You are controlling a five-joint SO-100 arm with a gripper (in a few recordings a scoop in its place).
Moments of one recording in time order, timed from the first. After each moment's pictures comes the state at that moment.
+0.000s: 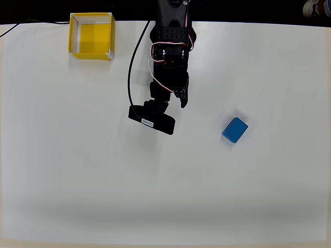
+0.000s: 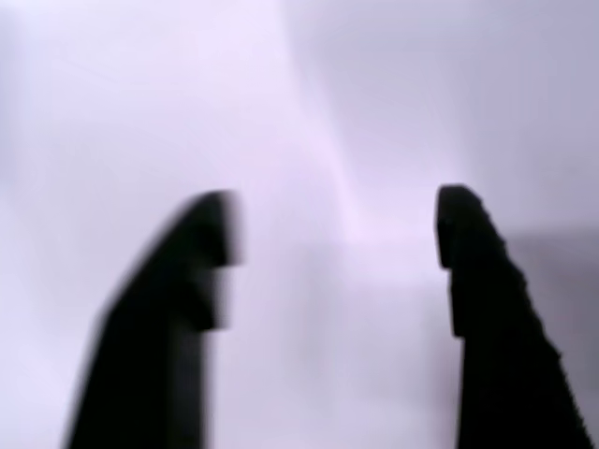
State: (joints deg) arm -1.7 160.3 155.7 63.6 -76.3
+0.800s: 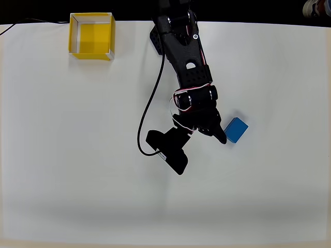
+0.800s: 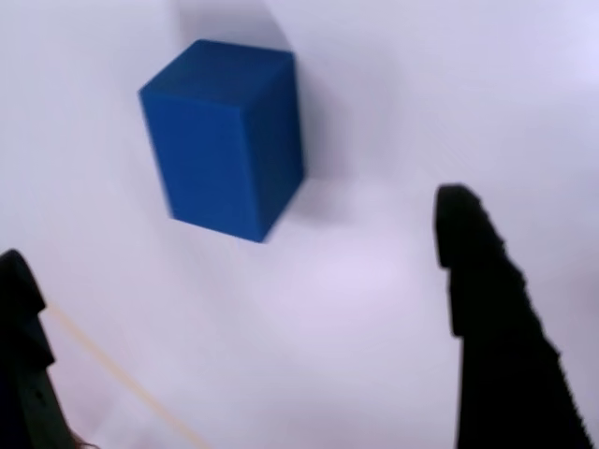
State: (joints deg) arm -19.4 106.9 102.9 74.3 -42.3
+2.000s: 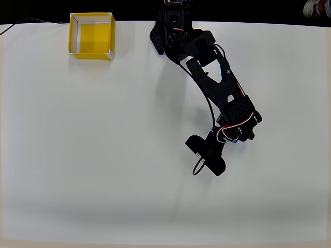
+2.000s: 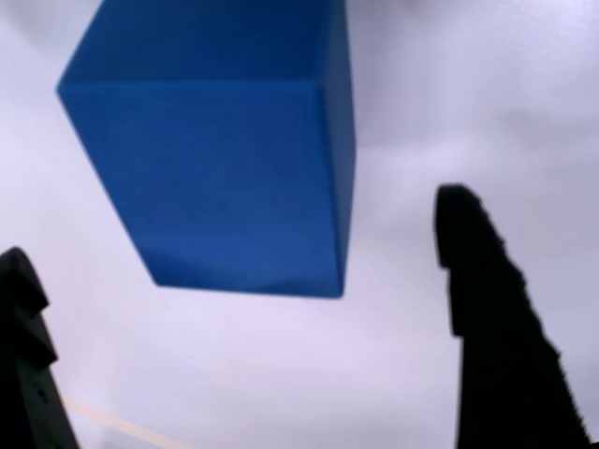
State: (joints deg) arm -37.4 70.8 79.2 80.8 -26.3
